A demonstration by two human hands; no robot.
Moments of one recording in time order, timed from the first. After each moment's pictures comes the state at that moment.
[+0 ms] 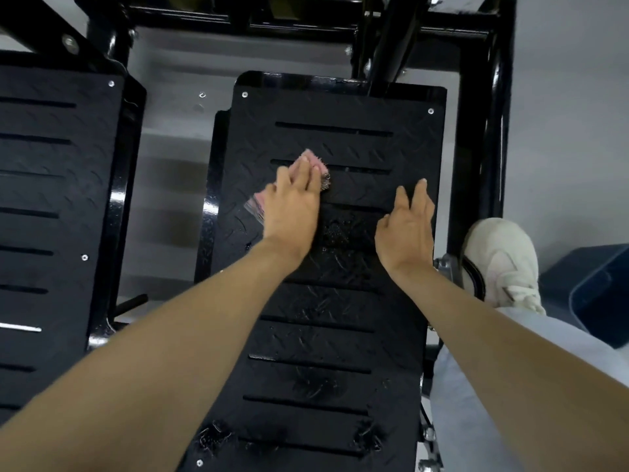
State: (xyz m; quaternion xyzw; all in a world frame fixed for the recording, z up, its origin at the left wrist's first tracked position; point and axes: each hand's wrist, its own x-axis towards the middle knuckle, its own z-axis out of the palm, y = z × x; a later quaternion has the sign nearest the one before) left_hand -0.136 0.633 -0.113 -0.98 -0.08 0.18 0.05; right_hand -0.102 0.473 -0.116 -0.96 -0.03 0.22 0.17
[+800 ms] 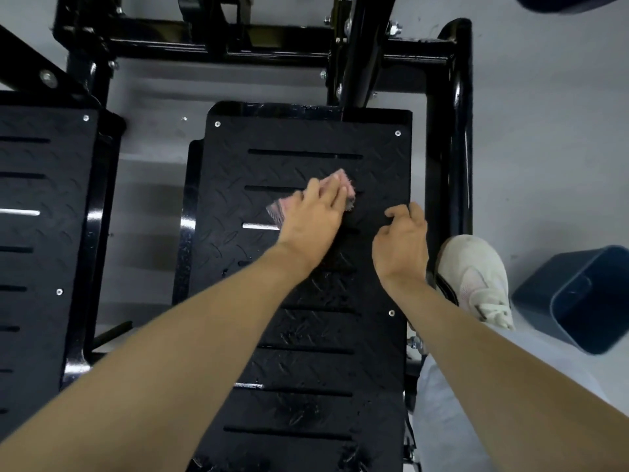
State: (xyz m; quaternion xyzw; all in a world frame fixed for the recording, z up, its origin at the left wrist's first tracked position) left_hand -0.094 0.591 -0.100 -0.98 0.08 0.18 0.08; right_hand -0.081 0.456 -0.107 -0.95 0.06 0.18 0.25
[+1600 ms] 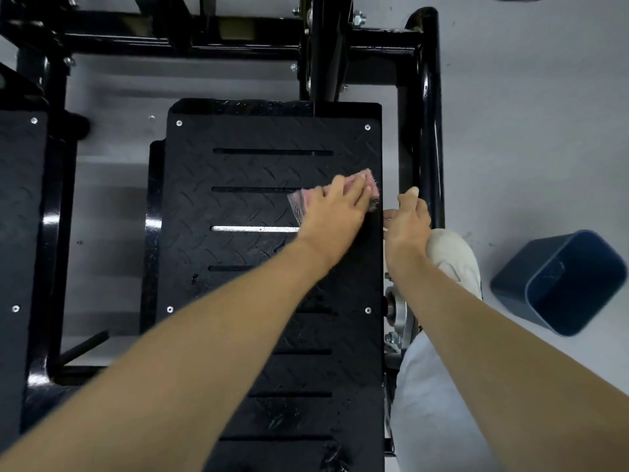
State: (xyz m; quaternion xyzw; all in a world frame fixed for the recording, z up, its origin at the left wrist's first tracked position) left_hand -0.070 0.534 -0.108 -0.98 0.14 0.16 0.04; right_hand -0.050 0.434 -0.102 -0.76 0.34 0.16 0.53
